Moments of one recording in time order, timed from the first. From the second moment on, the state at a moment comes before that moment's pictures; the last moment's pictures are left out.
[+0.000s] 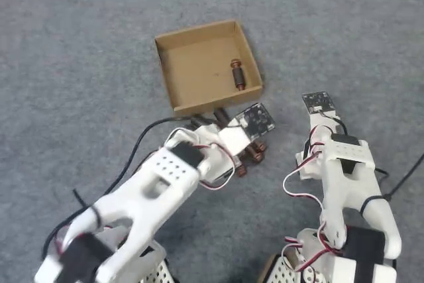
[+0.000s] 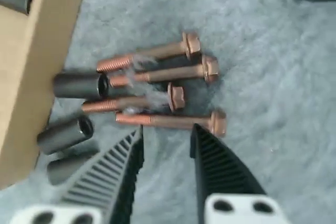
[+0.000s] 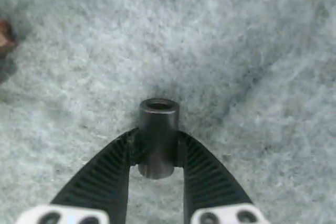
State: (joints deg) left arm 30.5 -20.2 53.6 43.6 -17.2; right arm 6.1 -14.4 55.6 48.0 19.5
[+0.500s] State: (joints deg) left arm 35.9 -12.0 44.4 49.5 -3.7; right arm 6.1 -14.4 55.6 48.0 19.5
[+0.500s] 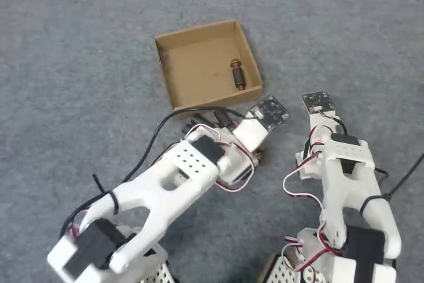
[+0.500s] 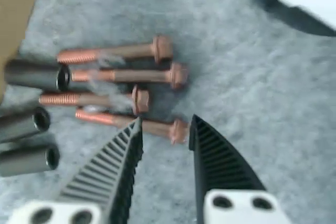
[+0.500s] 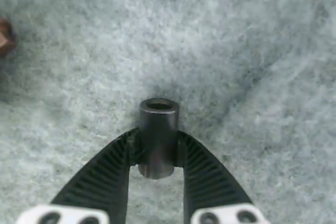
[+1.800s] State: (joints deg) left arm 23.5 3.1 29.4 57.1 17.4; right arm 5.5 -14.4 55.7 47.6 19.8
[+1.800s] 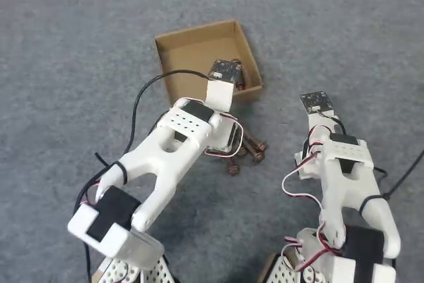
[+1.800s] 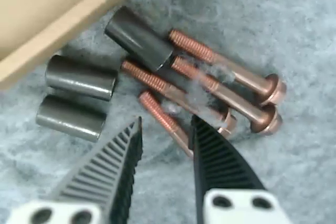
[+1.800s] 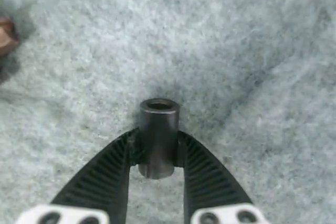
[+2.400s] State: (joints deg) left arm 25.1 12.0 27.7 59.0 25.3; right arm 5.4 -14.4 55.7 47.0 19.9
